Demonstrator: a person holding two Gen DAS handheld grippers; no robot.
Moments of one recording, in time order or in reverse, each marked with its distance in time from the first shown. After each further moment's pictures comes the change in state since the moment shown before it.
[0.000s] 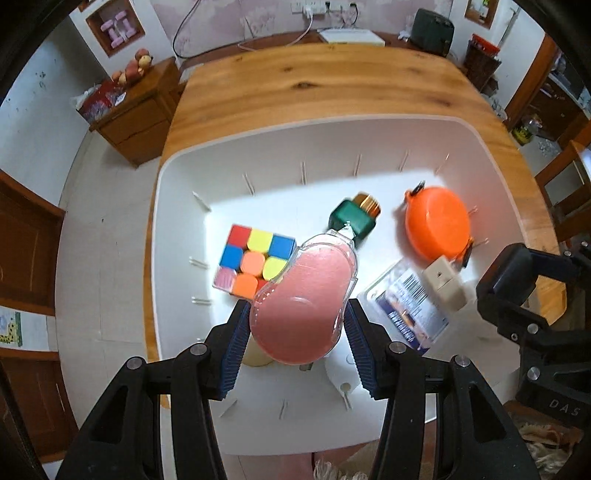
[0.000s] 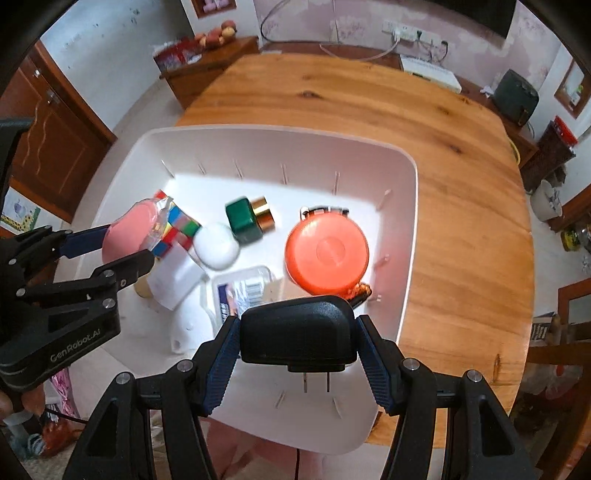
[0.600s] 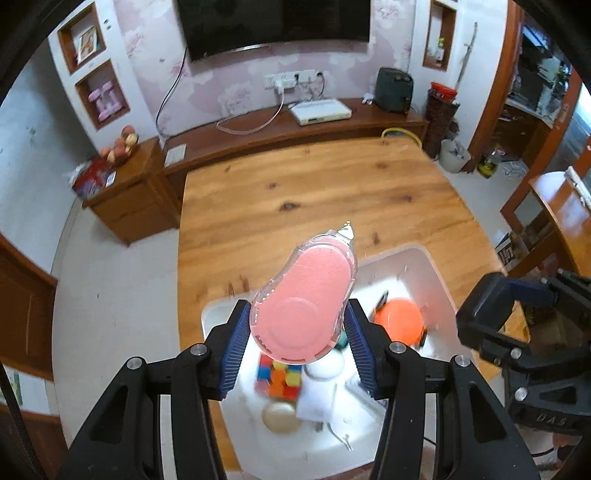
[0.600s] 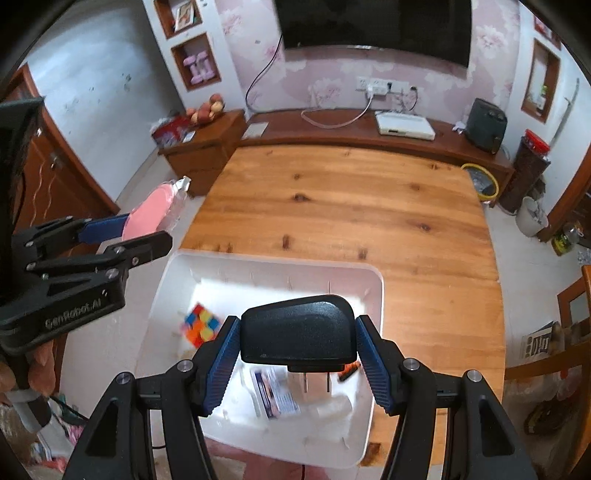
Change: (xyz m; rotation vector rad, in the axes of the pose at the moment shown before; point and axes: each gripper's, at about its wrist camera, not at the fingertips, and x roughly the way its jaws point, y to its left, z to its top) left arm -0.098 0.016 0.065 0.095 -0.253 -0.073; right arm -0.102 -0.005 0.041 0.107 -0.245 0.024
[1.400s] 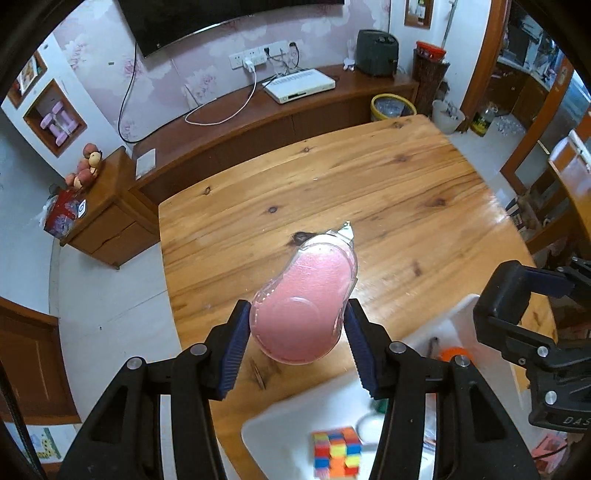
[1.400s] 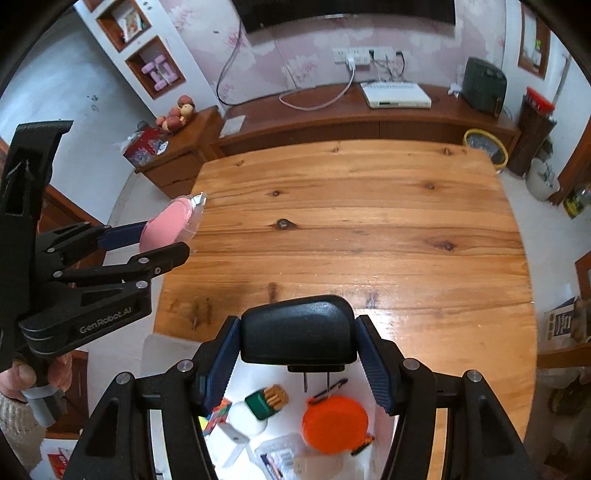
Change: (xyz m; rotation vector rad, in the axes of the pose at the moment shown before) left arm 0.080 0.036 0.112 0.165 0.111 -0.048; right arm 0.075 -0.032 0.099 0.156 0.066 0.030
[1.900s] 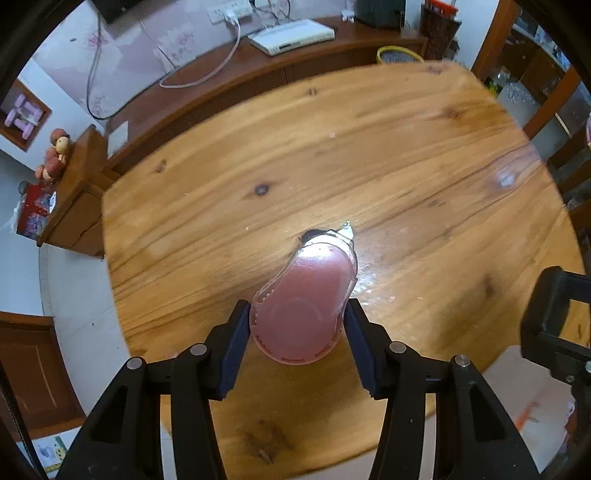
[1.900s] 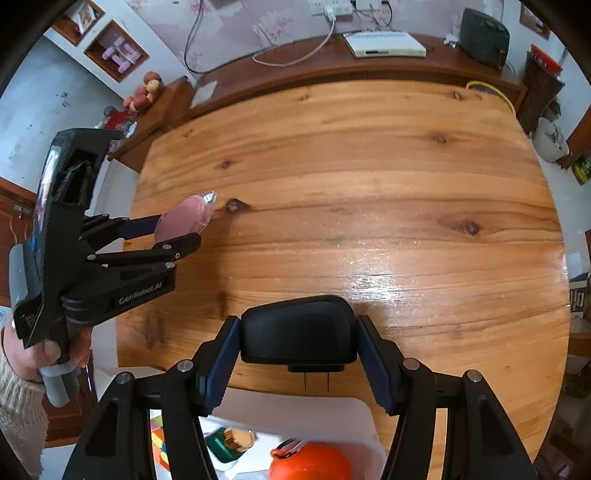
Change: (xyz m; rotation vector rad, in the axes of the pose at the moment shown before) left arm 0.132 -0.001 0.034 0.032 0.158 -0.004; right arm 0.108 -0.049 0.036 0.082 0.171 0.010
